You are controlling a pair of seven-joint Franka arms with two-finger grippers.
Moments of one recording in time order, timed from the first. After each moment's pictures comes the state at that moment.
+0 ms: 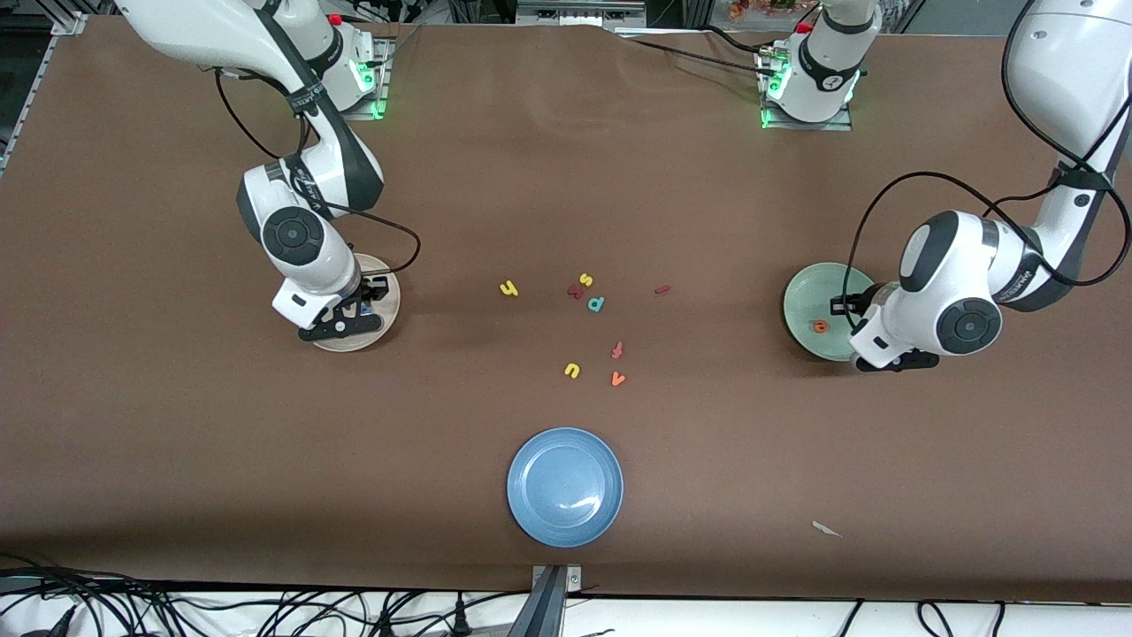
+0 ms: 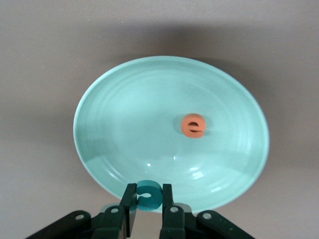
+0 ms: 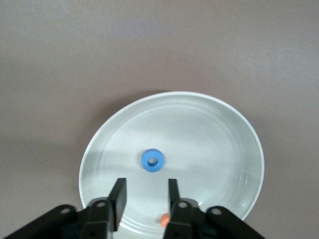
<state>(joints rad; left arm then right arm) 0.46 0.55 -0.54 -1.87 0.33 1.87 -0.33 0.14 0.38 0.18 -2.07 -0.25 2.28 0.27</state>
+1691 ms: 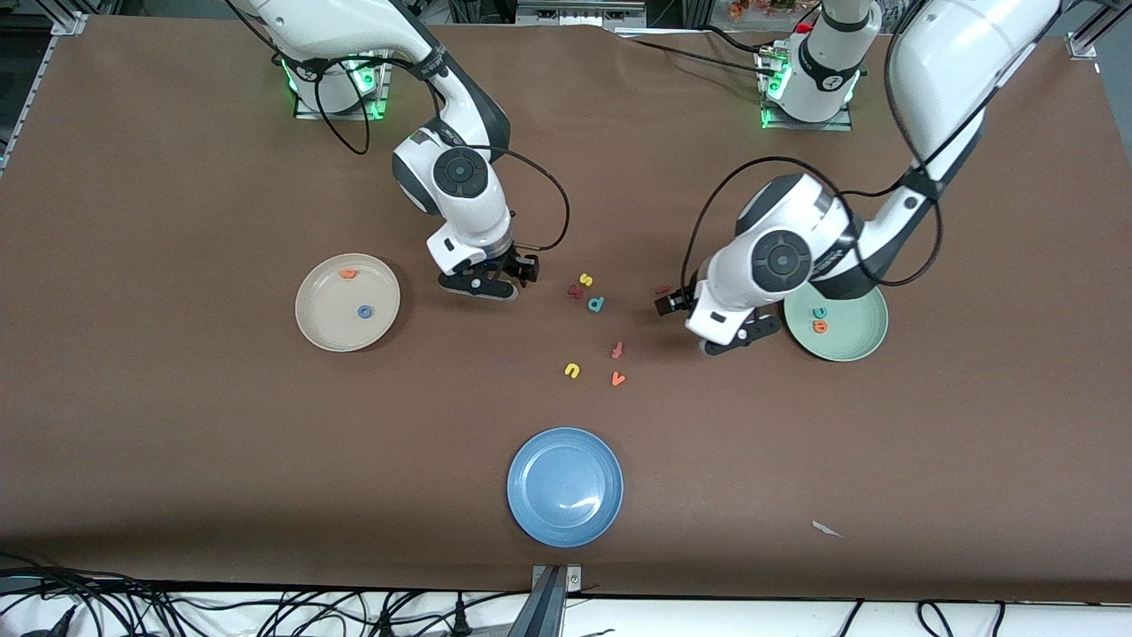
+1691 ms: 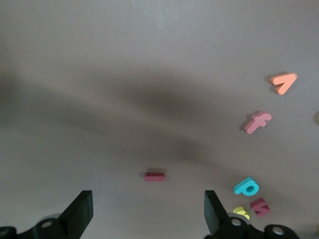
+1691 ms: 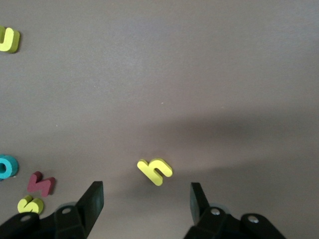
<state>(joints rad) 0.21 0.67 -0.79 -1.78 0.27 2.09 -1.06 0.48 0.52 0.23 -1.94 -0.16 2.50 1.00</state>
